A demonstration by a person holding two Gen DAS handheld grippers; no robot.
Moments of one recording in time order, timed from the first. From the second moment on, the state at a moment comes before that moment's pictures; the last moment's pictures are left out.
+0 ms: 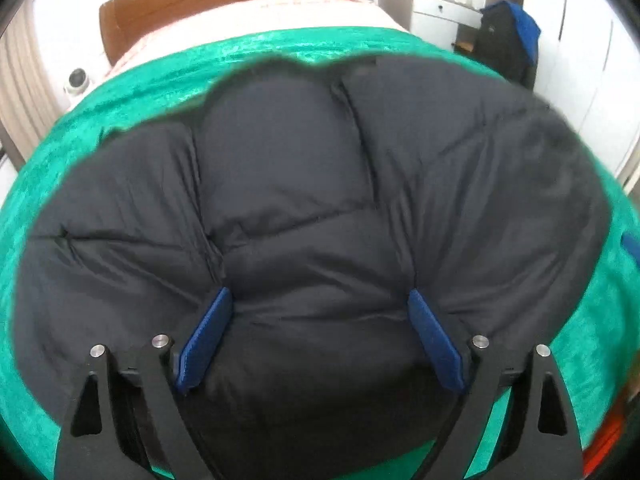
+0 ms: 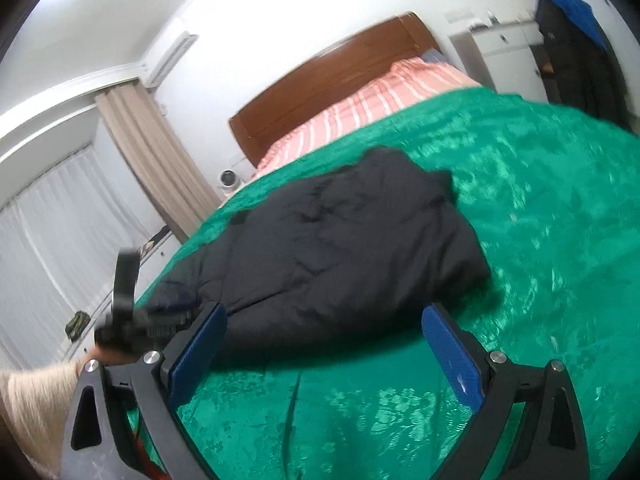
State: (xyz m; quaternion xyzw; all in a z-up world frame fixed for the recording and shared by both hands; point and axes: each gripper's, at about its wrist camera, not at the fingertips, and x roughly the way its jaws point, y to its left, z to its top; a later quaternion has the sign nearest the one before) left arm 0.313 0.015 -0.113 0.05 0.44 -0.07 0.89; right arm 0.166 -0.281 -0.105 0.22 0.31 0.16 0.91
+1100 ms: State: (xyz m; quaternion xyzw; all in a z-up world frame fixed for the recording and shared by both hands) left arm 0.281 0.051 -0.077 -0.15 0.44 -0.31 0.83; right arm 0.277 -0.092 0.049 -0.06 0.30 0.22 0.93
